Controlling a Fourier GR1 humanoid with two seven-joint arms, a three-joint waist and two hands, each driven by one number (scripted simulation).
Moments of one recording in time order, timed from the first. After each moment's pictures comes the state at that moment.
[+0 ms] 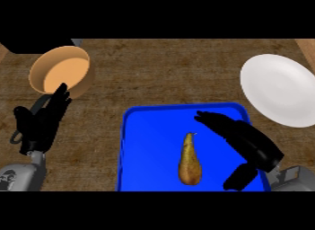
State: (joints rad) left arm -0.15 0.30 -0.03 -1.41 0.13 0.09 0.14; right arm -0.22 -0.51 0.49 -1.69 0.40 0.24 0.07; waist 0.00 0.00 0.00
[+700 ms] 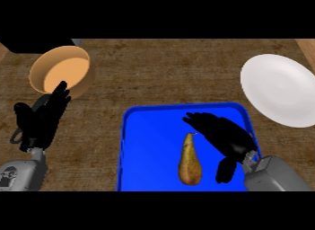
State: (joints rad) left arm -0.17 0.27 0.01 -1.39 0.10 0.06 0.15; right arm -0.31 -0.39 0.54 -1.59 0.64 0.42 0.22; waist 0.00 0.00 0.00
